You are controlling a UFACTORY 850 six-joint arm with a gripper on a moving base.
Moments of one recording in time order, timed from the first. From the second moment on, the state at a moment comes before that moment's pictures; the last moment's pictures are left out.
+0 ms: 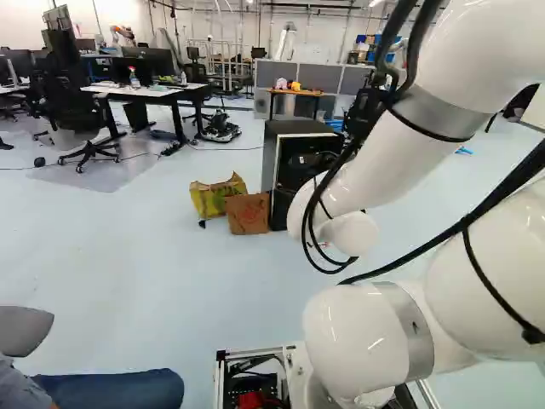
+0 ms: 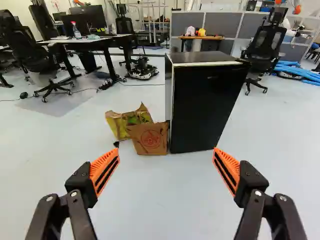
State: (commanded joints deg) arm 0.0 16.0 -5.0 0.0 50.0 0.0
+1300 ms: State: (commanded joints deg) arm 0.0 16.0 -5.0 0.0 50.0 0.0
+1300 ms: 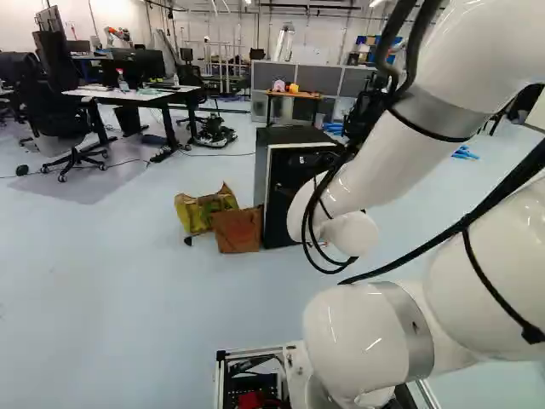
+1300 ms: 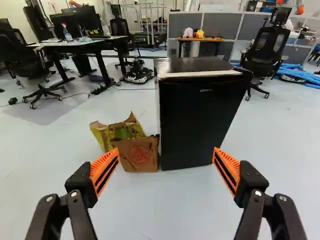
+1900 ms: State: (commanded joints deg) arm 0.0 16.0 -5.0 0.0 50.0 0.0
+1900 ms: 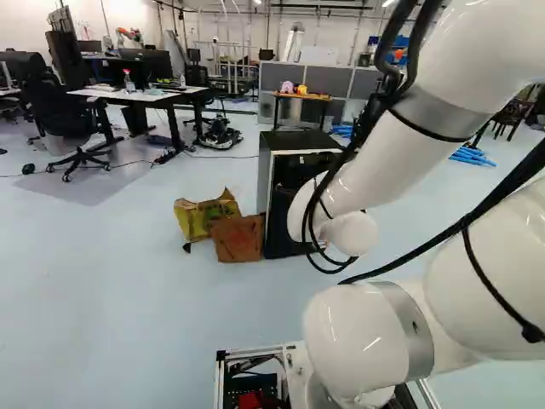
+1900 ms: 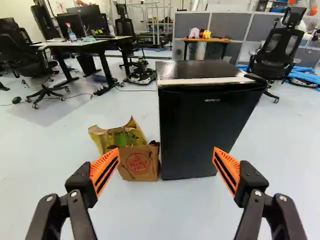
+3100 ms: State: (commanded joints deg) arm 0.0 16.0 -5.0 0.0 50.0 0.0
